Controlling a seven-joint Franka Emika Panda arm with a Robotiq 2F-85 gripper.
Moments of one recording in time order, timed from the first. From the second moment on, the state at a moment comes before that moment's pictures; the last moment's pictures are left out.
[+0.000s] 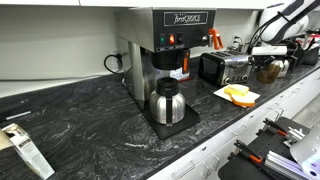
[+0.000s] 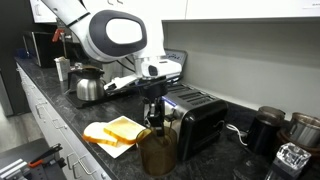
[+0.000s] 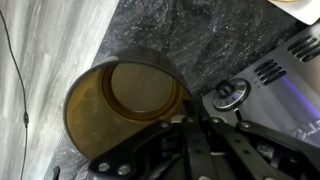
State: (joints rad) arm -0.43 -0.18 -0.13 -2.58 -0.39 2.53 0.75
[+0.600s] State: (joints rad) arm -0.37 -0.14 -0.16 -2.58 -0.28 2.60 0.71
